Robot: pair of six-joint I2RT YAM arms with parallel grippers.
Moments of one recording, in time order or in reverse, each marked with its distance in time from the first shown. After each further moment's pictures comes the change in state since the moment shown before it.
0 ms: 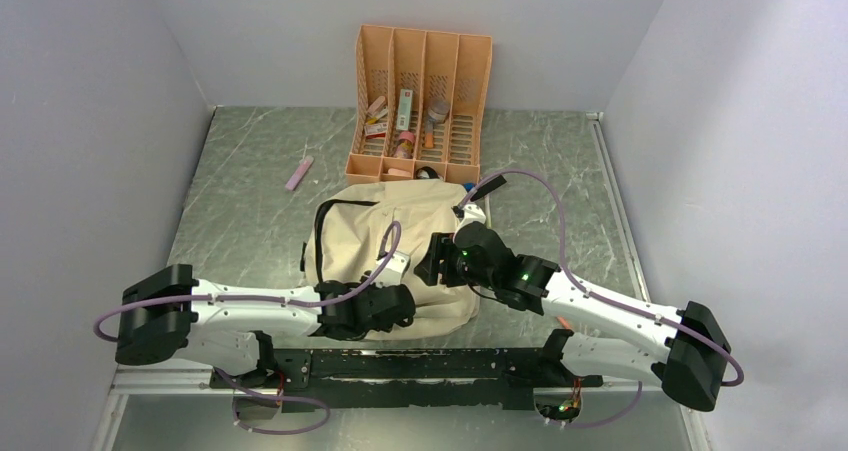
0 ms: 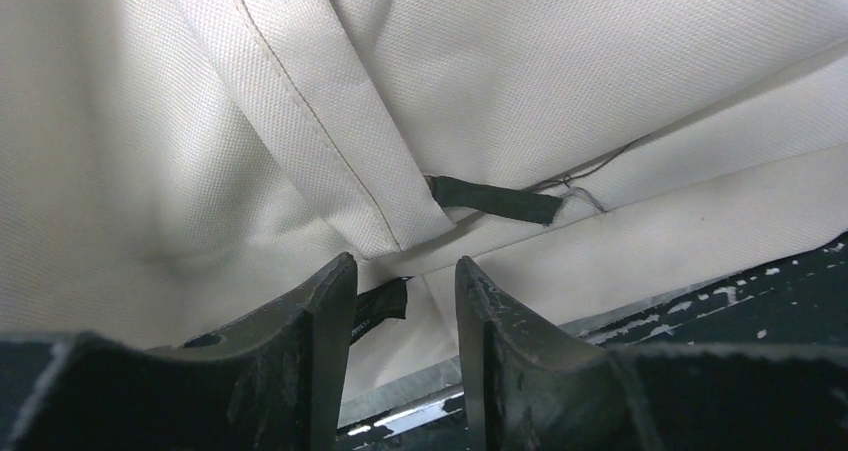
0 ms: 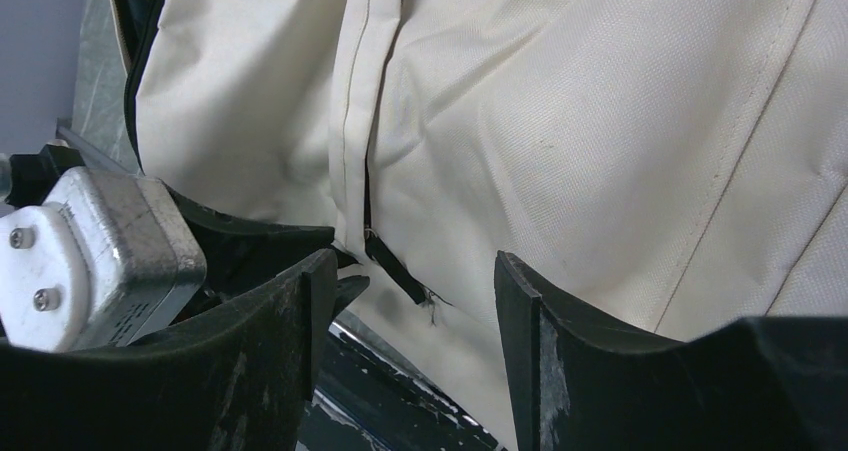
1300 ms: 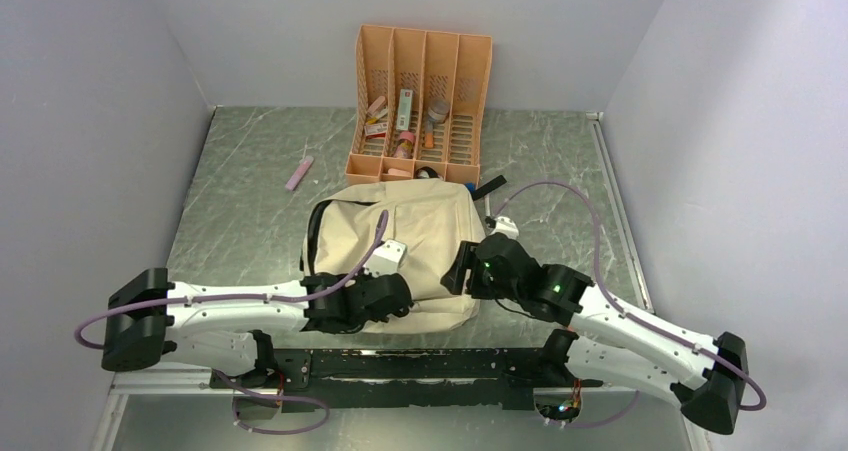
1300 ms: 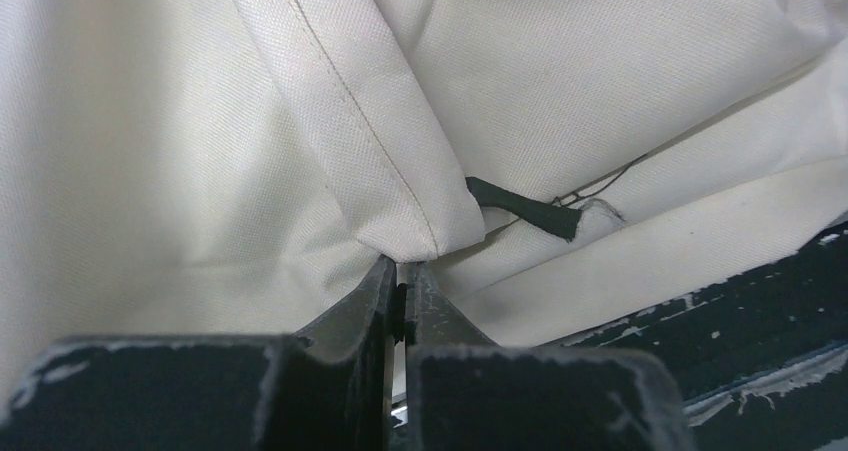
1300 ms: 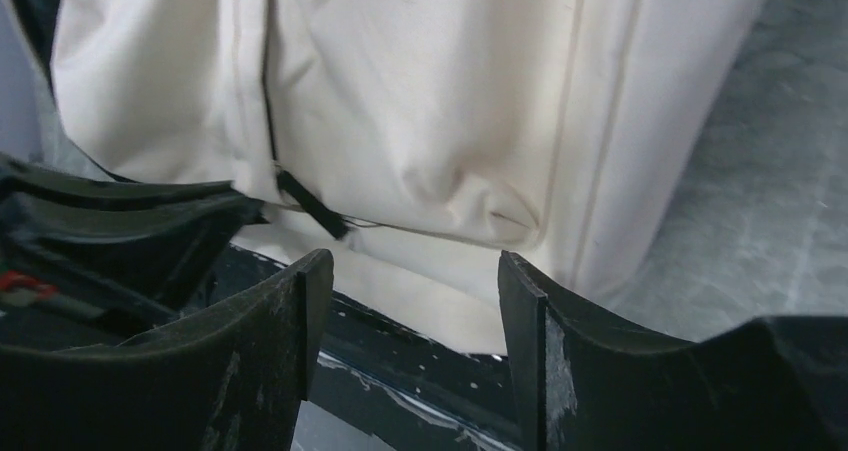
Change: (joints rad) left arm 0.034 -0.063 0.050 -0.064 -0.025 0.036; right arm 0.000 -0.191 0.000 -0.298 0.065 0.139
